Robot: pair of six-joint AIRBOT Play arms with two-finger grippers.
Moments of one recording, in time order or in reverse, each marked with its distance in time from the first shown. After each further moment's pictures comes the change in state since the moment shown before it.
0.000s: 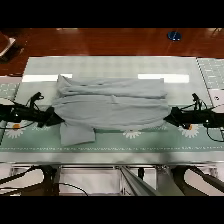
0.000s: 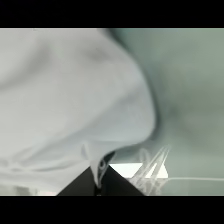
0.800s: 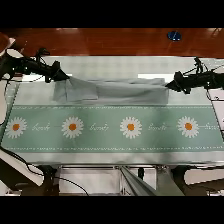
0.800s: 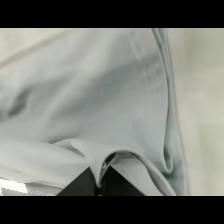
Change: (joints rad) left arm -0.193 -0.601 0.998 -0.045 -0.055 -0.244; right arm 0.064 -0.472 0.686 0.036 0.040 0.042
